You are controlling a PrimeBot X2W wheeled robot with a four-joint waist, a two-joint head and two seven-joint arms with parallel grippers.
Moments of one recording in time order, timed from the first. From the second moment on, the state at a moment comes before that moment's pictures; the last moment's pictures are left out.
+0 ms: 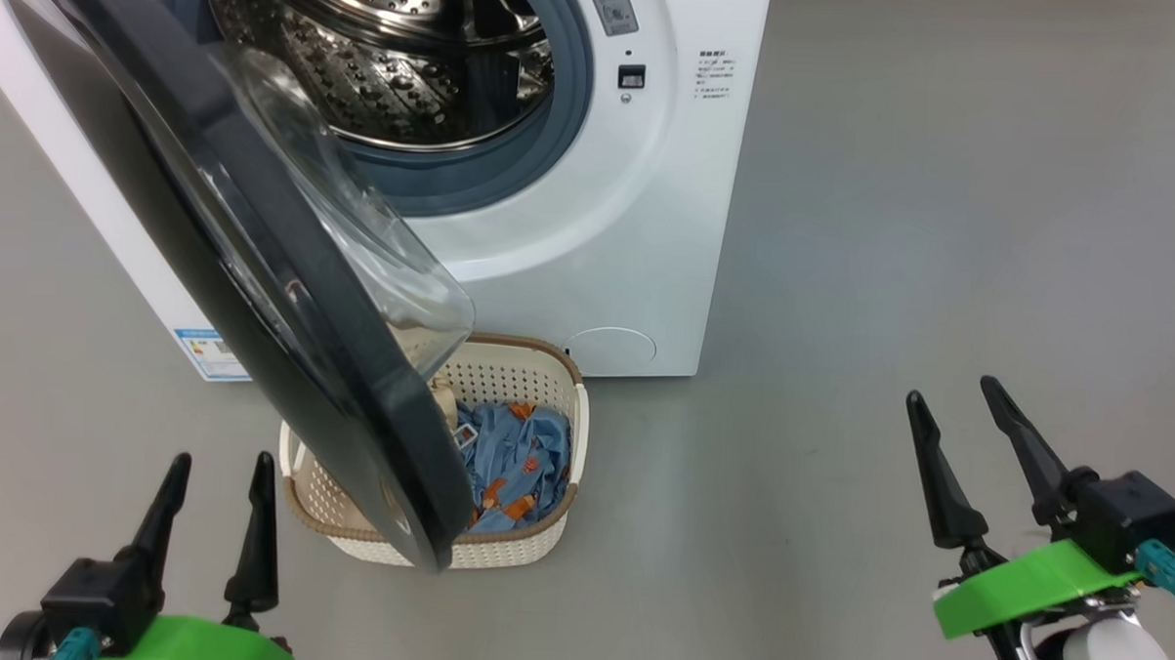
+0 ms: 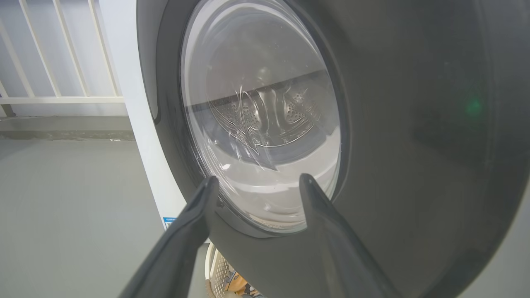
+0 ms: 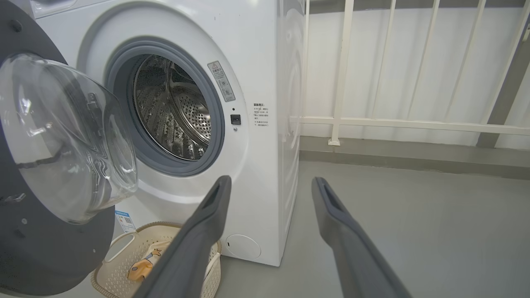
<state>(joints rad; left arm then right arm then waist) -0.07 0.03 0.07 0.16 -0.15 -0.13 -0.26 -0.17 -0.19 0.04 0.17 0.25 0.13 -0.26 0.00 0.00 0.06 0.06</state>
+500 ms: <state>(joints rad) 0.00 0.03 0.05 0.13 -0.15 -0.11 -0.26 -0.08 -0.15 -0.03 0.14 0.17 0.13 -0.26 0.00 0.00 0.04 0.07</state>
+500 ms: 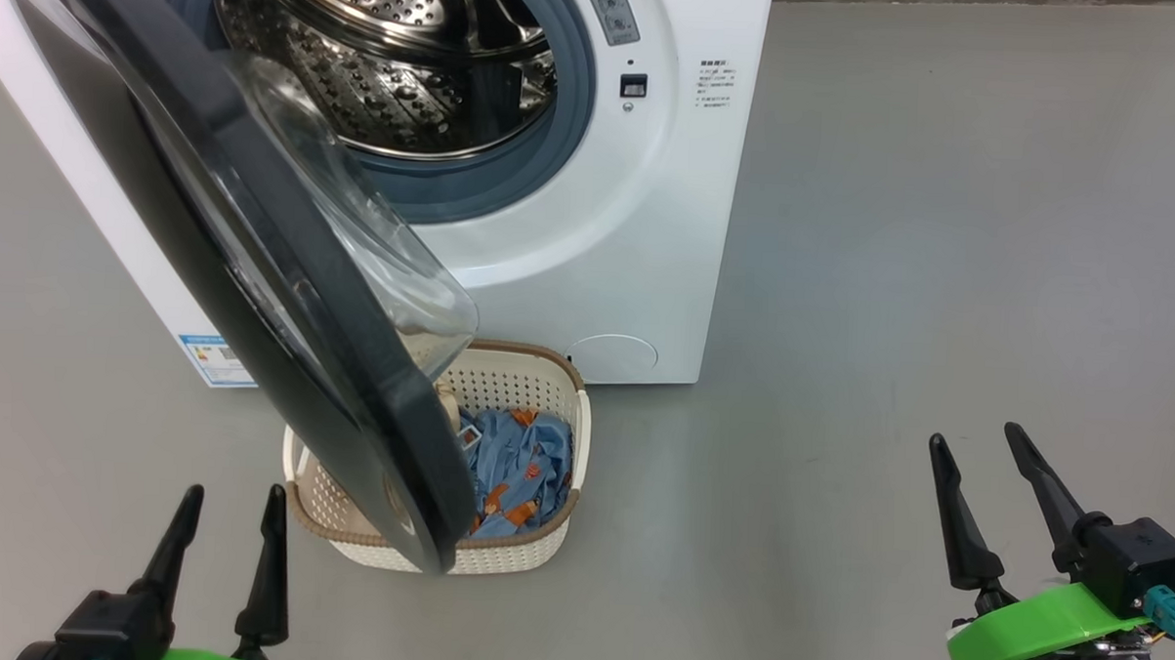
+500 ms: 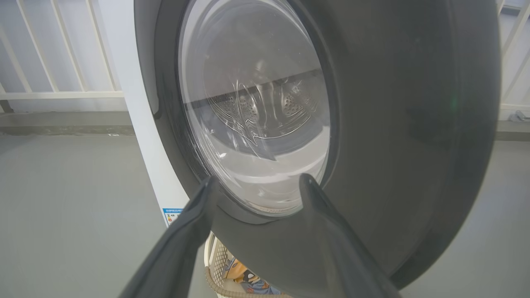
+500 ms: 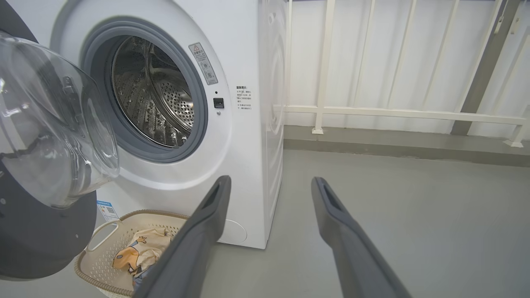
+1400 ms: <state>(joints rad) 0.00 0.03 0.04 0.13 -0.16 -0.11 -0.26 -0.08 -0.12 -0.07 0.23 0.13 0.13 -0.26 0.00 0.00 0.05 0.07</state>
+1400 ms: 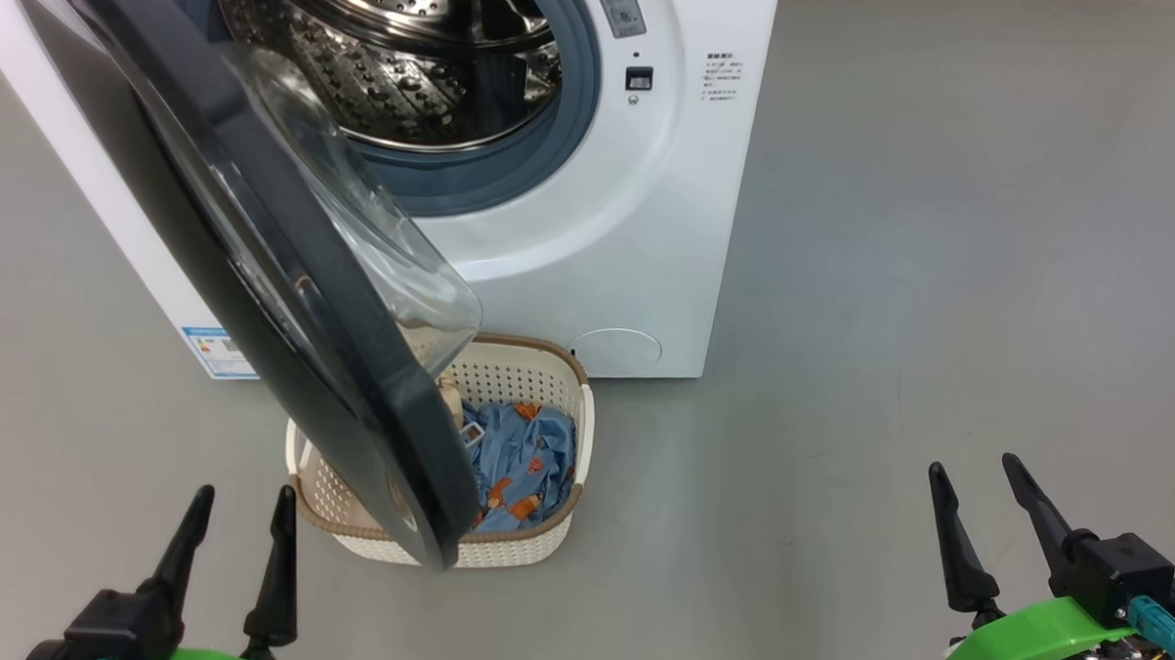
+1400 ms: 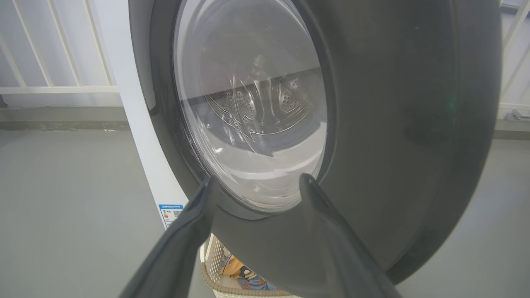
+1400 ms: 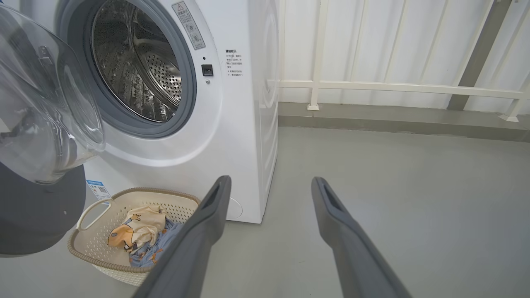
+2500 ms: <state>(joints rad) -0.19 0.05 0.02 -0.25 -0.14 -0.12 -0.26 -0.08 -0.12 -0.08 0.26 0.13 0.13 -0.26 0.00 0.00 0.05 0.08</state>
